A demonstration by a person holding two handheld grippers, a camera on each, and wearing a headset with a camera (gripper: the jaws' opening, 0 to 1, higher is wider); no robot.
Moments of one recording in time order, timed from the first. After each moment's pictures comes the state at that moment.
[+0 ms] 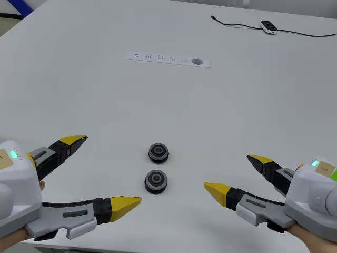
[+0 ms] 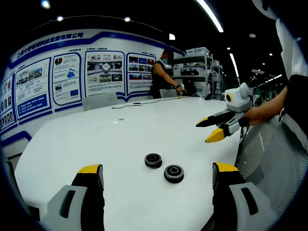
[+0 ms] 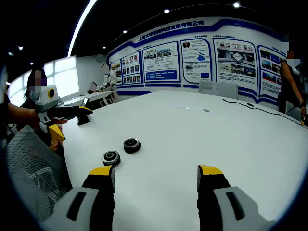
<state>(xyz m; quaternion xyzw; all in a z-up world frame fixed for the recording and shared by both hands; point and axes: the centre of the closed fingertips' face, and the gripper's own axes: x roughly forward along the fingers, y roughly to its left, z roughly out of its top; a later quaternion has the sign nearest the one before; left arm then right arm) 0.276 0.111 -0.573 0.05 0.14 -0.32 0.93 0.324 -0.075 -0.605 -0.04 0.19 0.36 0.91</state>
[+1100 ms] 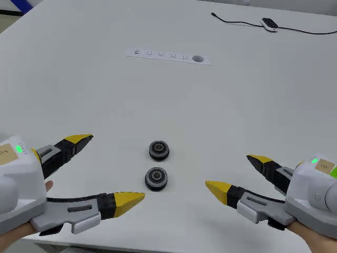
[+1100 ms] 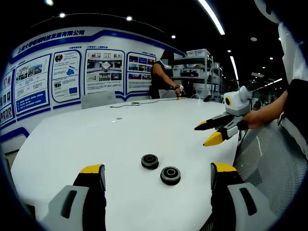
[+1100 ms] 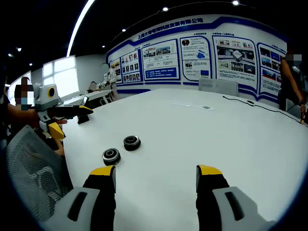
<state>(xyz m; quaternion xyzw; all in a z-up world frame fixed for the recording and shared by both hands) 0.277 0.104 -0.574 0.03 0.15 -0.33 0.93 0.321 -0.077 -0.611 -0.04 0.20 0.36 0.91</state>
